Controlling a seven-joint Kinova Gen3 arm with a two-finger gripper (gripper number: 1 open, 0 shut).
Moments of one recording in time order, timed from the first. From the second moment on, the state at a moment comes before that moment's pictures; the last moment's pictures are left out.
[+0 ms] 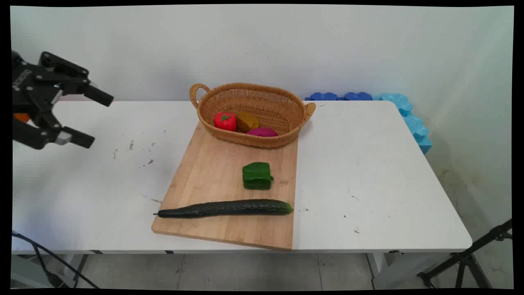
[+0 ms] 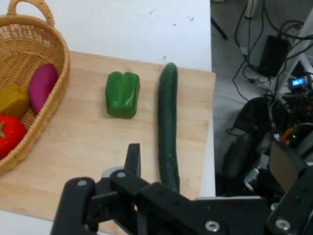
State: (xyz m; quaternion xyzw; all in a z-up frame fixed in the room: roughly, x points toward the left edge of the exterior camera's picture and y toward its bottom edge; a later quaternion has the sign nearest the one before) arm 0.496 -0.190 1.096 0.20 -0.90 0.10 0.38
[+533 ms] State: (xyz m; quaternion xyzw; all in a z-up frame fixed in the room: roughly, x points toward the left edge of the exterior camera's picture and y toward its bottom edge) arm 0.456 -0.234 1.093 0.25 -0.88 0.13 0.37
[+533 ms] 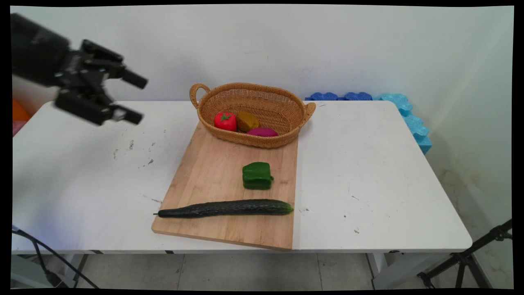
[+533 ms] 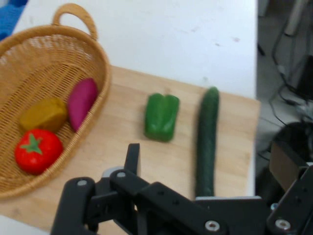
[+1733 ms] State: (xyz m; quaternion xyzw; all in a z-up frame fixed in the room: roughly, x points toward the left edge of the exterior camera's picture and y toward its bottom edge) arm 0.324 -0.441 1.014 0.27 -0.91 0.21 0.23
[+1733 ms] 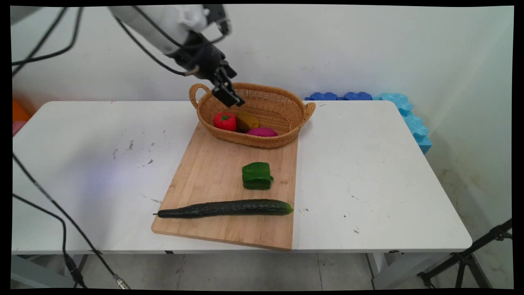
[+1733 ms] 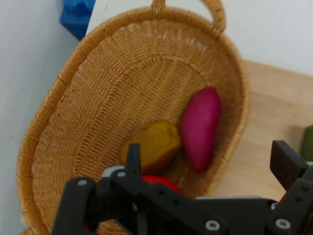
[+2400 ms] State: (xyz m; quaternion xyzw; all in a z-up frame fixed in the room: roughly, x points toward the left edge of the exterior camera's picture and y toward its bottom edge) arm 0.297 -0.522 0.966 0.20 -0.95 0.21 0.13
